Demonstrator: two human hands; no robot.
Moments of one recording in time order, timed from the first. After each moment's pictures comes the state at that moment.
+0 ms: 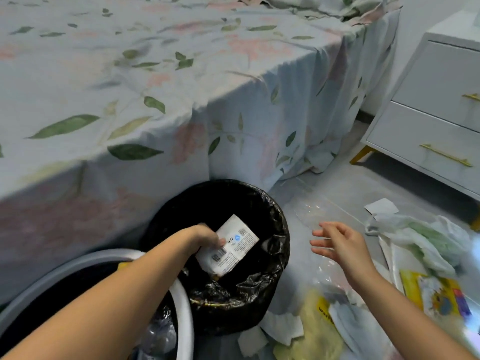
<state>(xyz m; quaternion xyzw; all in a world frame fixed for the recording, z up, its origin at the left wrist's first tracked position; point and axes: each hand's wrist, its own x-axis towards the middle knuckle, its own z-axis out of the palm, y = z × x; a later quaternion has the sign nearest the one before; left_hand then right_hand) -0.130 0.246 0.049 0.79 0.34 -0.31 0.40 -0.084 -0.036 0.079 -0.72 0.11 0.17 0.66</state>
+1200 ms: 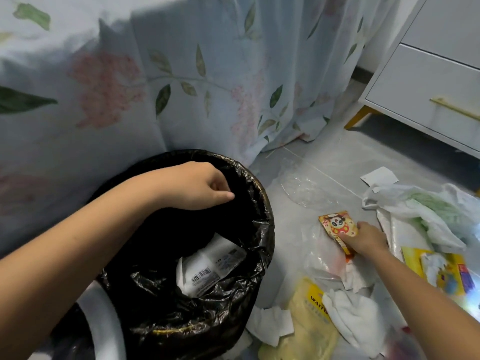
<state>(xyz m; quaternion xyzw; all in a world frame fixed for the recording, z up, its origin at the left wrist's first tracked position) -0.085 0.206 0.123 0.96 0.01 -0.24 0.17 0.027 -0.156 -0.117 -0.97 0.12 0.20 0.11</state>
